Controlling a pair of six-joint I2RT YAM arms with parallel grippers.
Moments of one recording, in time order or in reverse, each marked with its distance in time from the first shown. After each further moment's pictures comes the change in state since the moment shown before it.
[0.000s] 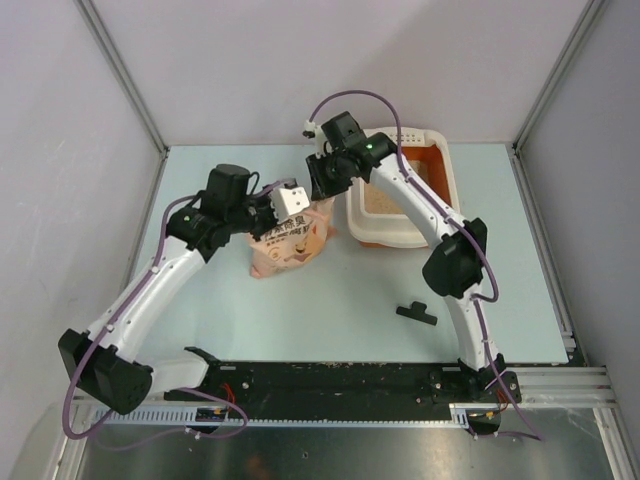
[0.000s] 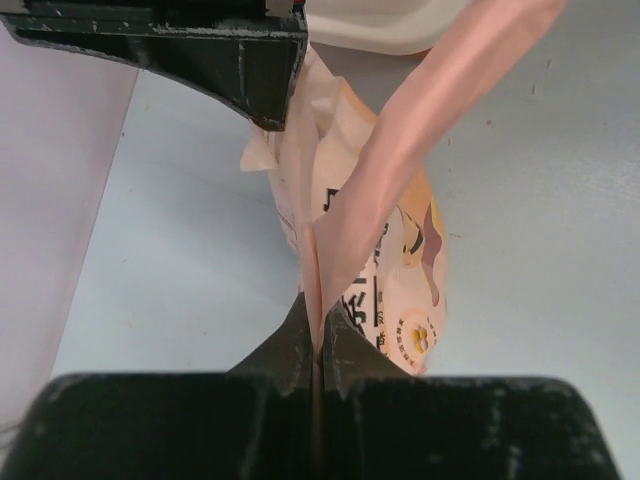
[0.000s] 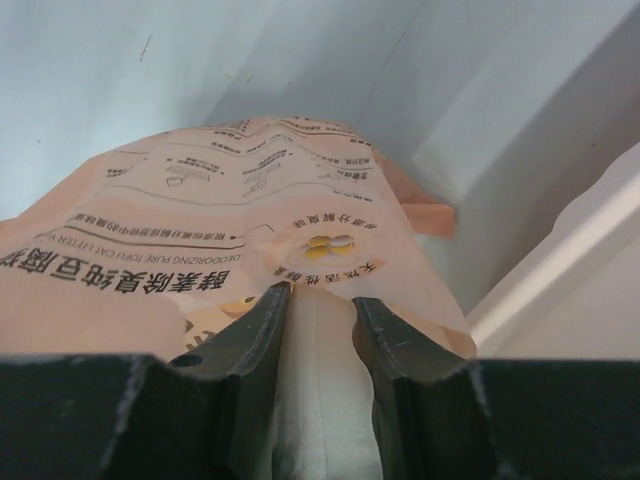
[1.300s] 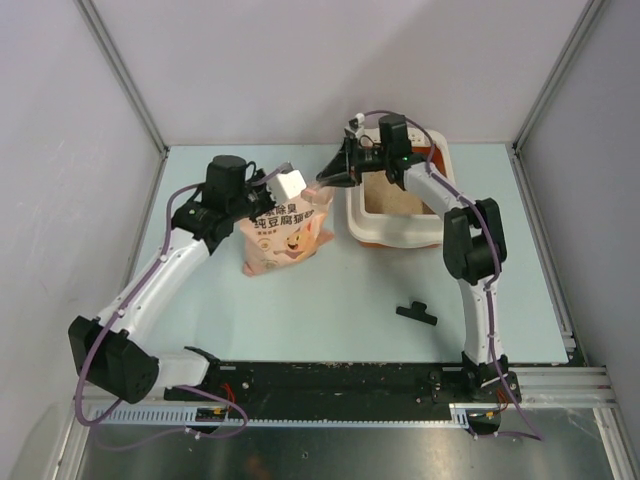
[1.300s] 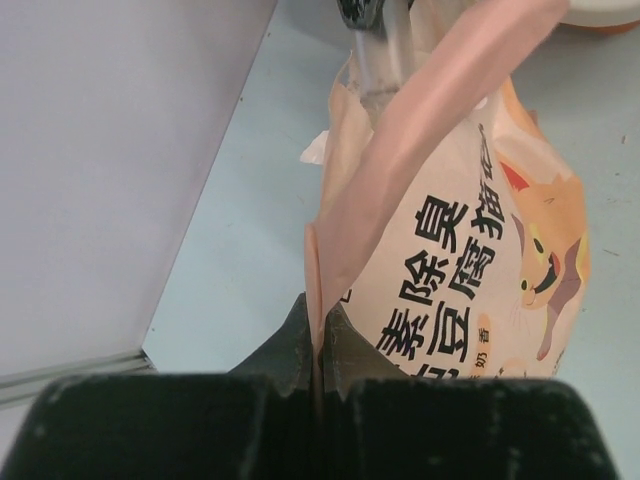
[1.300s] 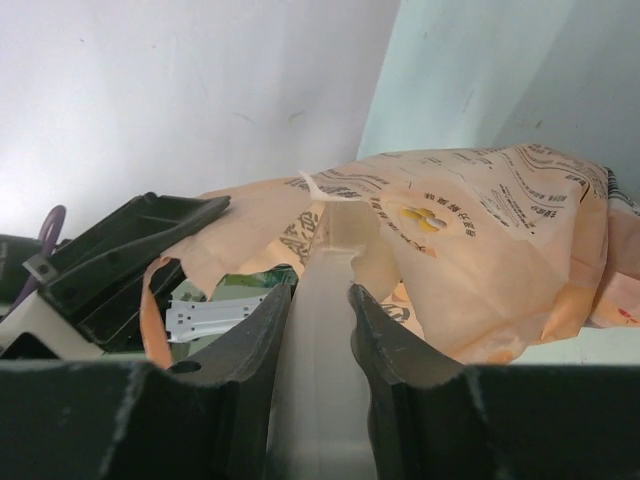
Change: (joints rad) left arm 0.047 0.038 -0.042 0.218 -0.172 0.052; right arm -0.257 0.007 -0.476 0.941 -0.900 0.813
